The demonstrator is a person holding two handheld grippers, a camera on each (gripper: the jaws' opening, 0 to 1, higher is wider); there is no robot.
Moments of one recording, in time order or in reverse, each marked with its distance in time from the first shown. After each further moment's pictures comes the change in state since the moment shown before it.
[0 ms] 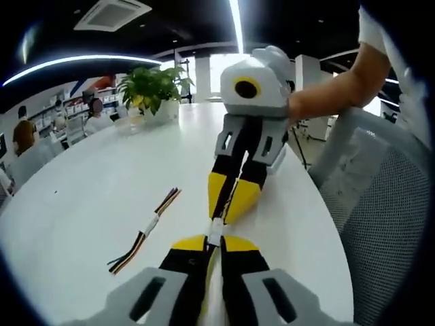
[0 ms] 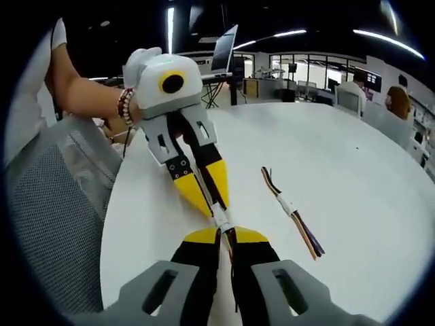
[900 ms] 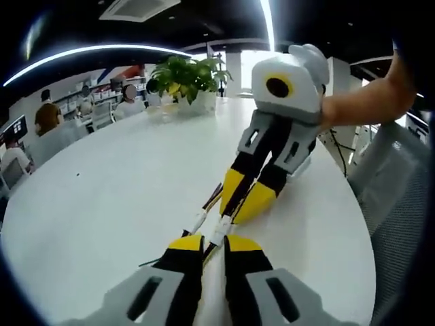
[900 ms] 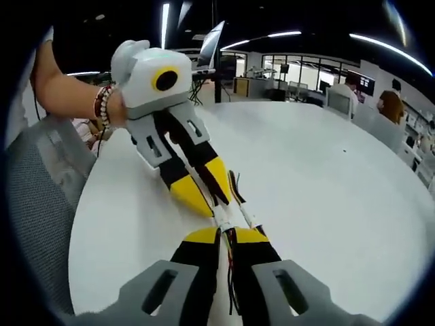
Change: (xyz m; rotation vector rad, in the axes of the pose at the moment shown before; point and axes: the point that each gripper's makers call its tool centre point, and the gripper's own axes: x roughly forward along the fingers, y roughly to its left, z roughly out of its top) left arm 0.012 0.051 -0.012 -0.103 0.042 0.153; right arm 0.025 -0.044 0.000 0.005 0.017 -0.056
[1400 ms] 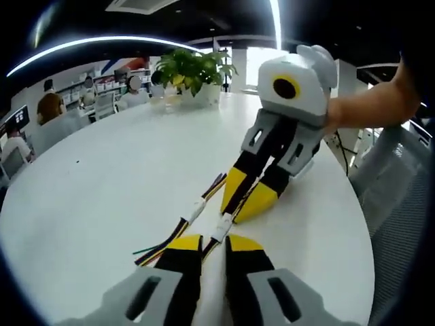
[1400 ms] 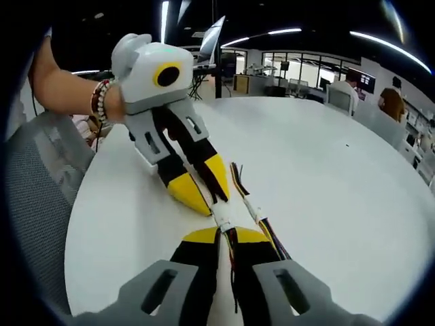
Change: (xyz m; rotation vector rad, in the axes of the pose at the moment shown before) left arm -0.003 -0.002 -0.008 -0.040 0.021 0.009; right arm 0.001 0.002 -0.005 0.004 0.005 -0.008
